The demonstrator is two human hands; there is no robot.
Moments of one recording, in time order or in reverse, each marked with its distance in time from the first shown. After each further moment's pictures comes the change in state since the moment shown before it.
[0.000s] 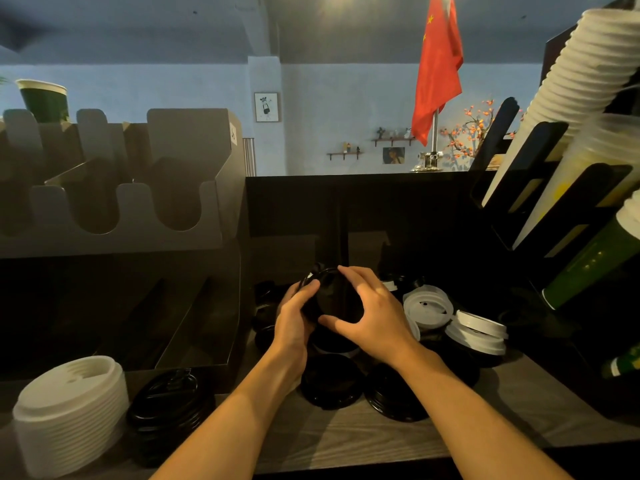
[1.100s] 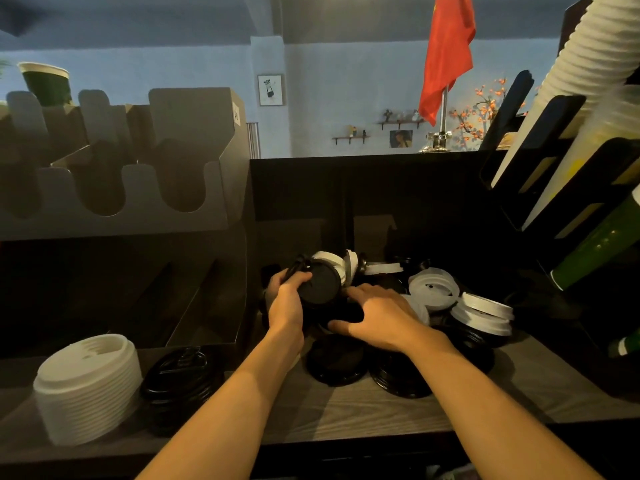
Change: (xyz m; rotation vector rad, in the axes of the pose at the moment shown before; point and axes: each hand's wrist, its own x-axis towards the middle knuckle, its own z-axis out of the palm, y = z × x) left_hand 0.004 0.002 -0.009 0.043 0.323 0.002; right_hand -0.005 0.000 -0.001 -0.328 -0.457 0.157
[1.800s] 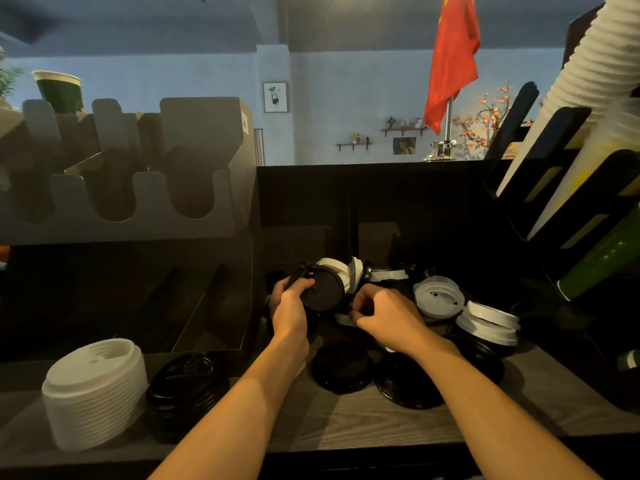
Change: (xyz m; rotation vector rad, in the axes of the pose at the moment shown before) left_hand -0.001 0.002 0.000 -0.011 0.031 -0.003; right_hand 0.005 0.005 -0.002 0.261 0.107 0.066
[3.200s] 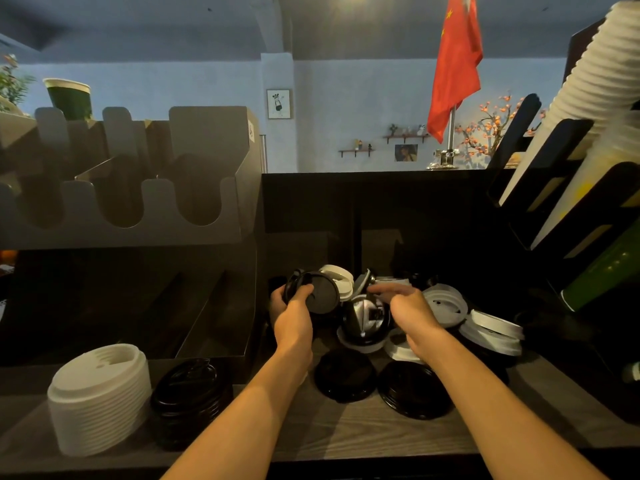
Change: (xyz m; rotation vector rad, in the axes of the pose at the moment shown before) left_hand 0.006 -0.005 0.000 0.056 0.088 0.045; right_hand 0.007 -0.002 -0.009 0.845 0.198 0.348
